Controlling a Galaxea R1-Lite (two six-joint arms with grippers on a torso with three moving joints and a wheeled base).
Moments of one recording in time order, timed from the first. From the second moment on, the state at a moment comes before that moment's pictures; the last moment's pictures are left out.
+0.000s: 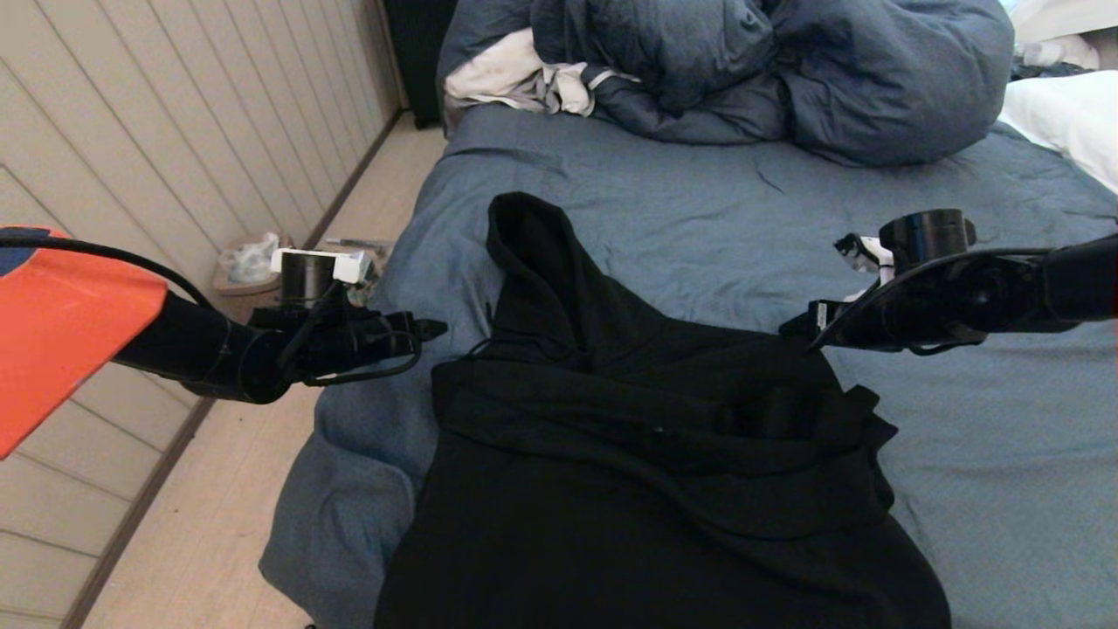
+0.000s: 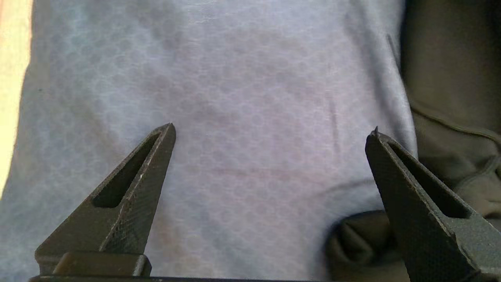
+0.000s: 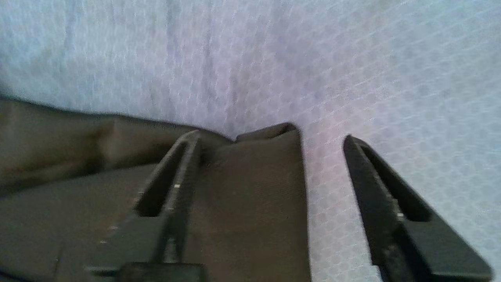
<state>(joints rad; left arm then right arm) -0.26 2.11 -1.24 -0.45 -0.14 -0.30 -0.08 2.03 -1.46 0.06 0.14 0.07</state>
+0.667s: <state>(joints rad) -0.36 2.09 -1.17 -0.46 -0.22 -0.33 -0.08 2.03 -1.47 0.06 0.14 0.06</state>
